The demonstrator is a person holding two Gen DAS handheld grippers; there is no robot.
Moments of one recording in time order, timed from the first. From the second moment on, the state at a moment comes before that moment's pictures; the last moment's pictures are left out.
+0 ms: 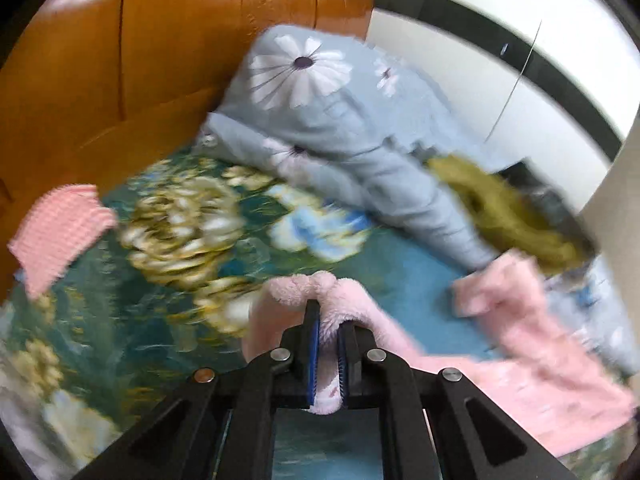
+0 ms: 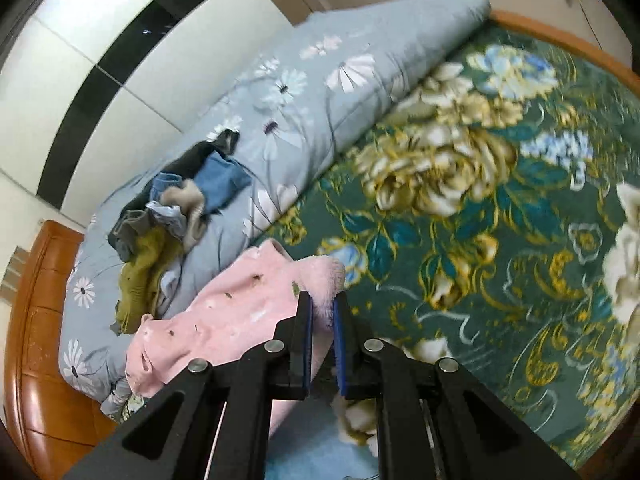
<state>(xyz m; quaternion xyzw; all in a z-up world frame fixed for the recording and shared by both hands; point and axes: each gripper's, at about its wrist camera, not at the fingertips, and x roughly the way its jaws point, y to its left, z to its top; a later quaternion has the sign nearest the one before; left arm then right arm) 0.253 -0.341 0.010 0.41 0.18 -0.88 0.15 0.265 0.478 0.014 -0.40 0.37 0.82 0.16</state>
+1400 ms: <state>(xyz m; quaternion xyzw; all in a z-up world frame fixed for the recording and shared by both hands) 0.317 -0.400 -0.130 0.39 0.61 -0.65 0.22 0.278 0.474 -0.071 -0.50 0.38 0.75 0.21</state>
